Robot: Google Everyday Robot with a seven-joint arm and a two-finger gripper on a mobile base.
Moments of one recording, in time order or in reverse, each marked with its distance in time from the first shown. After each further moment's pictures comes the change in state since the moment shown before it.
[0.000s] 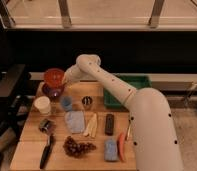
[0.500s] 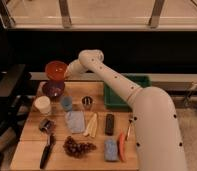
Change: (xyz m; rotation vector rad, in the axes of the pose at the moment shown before) arm 0.025 -0.017 -0.035 -0.003 0.098 -0.029
